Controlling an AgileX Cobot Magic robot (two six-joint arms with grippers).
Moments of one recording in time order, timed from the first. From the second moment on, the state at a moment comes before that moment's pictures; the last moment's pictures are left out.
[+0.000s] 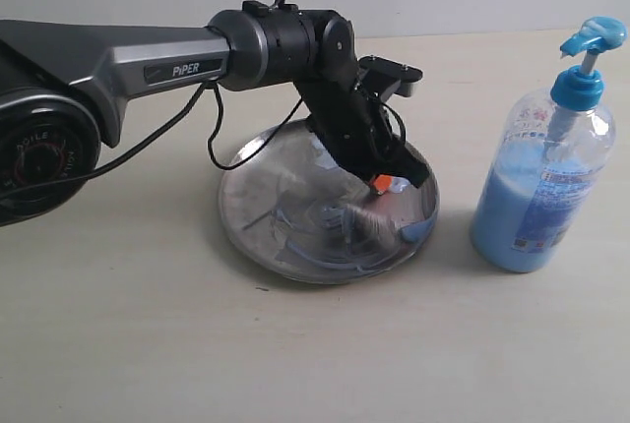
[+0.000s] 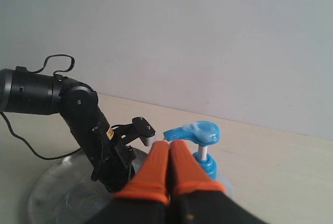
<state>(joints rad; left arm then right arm) -0.73 2.48 -2.00 -0.32 0.86 0.27 0.32 0.29 -0.51 0.11 0.48 -0.13</state>
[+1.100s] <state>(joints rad) -0.73 2.50 -2.00 -0.45 0.70 0.28 0.32 0.29 -0.51 0.11 0.48 -0.13</state>
